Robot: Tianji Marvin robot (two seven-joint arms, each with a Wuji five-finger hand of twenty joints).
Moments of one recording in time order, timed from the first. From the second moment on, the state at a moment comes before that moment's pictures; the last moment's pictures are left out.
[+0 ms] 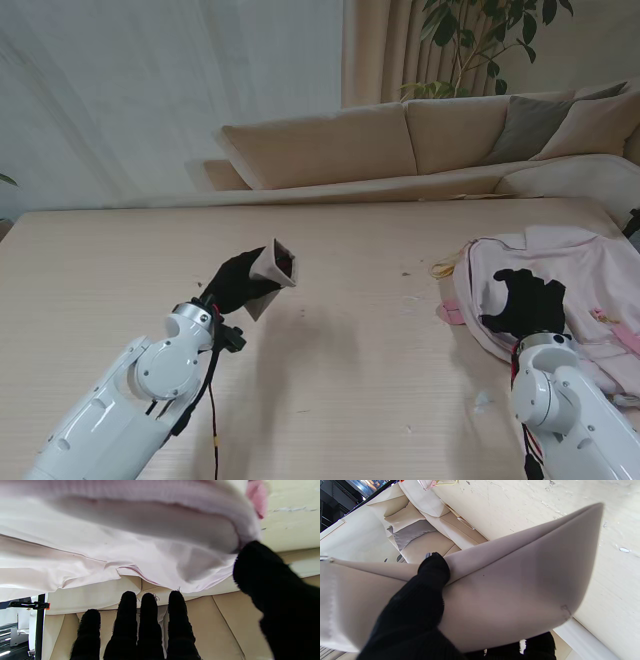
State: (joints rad) left arm 1.44 -1.16 -1.13 -1.54 0.28 -0.08 0.08; right arm -1.63 -1.10 1.46 -1.44 -0.94 0.23 -0.21; left_hand 0.99 -0.40 0.35 -0.06 0.53 -0.05 0.97 0.82 0.85 0.09 0.52 0.93 0.57 0.26 0.61 0.61 0.05 0.31 0.81 0.41; right_hand 0.23 -0.87 1.21 -0.22 0.20 -0.03 0.81 0.28 0.20 0.04 0.78 0.36 0.26 -0.04 0.58 0.37 -0.10 0.13 0.67 0.58
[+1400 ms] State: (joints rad) left arm 1.43 -1.16 -1.11 -1.53 0.27 -0.08 0.08; right arm -1.65 -1.09 1.43 -1.35 -1.00 0.24 -0.29; left_hand 0.99 -0.40 0.35 -0.06 0.53 -0.05 0.97 0.82 0.85 0.09 0.52 0.93 0.57 0.26 0.61 0.61 0.04 0.31 0.81 0.41; right_hand 0.45 -0.90 1.25 -0.21 0.14 -0.11 0.86 0.25 0.21 0.09 0.81 0.36 0.35 0.01 0.48 0.32 -0.05 0.13 1.11 0.34
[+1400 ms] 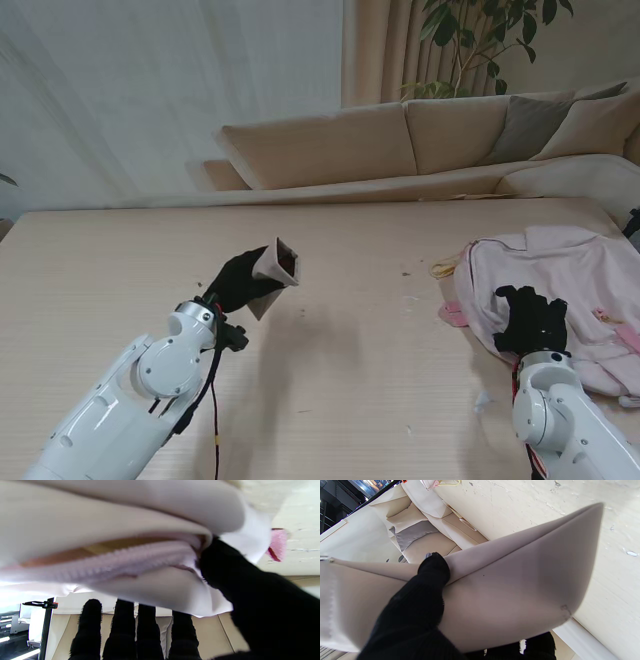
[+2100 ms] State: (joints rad) left arm 1.43 -1.16 -1.11 -1.54 0.27 -0.08 0.08; right arm -1.63 -1.14 1.47 -1.30 -0.81 0.07 -0.46; left_hand 0.99 -0.40 0.35 -0.06 0.53 -0.05 0.97 0.82 0.85 0.09 0.52 0.93 0.57 0.26 0.61 0.61 0.04 0.31 0.81 0.41; right_hand 0.58 -0.70 1.31 -0.25 0.75 0.00 0.86 0.08 1.00 0.18 0.60 0.32 0.99 0.17 0.52 0.29 0.22 0.34 1.21 0.41
